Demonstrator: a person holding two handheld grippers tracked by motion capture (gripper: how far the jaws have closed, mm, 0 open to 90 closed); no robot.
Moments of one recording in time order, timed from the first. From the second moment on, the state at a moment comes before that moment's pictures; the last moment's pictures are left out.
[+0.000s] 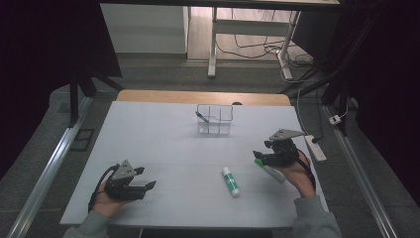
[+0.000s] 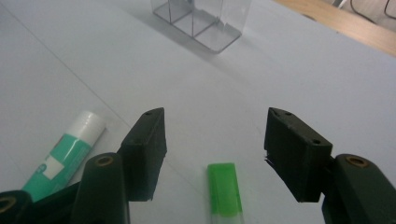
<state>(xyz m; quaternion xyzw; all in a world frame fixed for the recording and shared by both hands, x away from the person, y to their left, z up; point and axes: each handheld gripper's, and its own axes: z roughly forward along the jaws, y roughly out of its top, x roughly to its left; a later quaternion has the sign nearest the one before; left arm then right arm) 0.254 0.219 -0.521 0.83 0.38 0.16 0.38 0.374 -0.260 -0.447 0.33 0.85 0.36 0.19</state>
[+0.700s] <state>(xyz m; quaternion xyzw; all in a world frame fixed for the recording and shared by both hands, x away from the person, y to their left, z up) 0.255 0.219 -0.523 0.83 0.38 0.16 0.38 0.384 -0.269 -0.461 0.34 0.88 0.28 0.17</state>
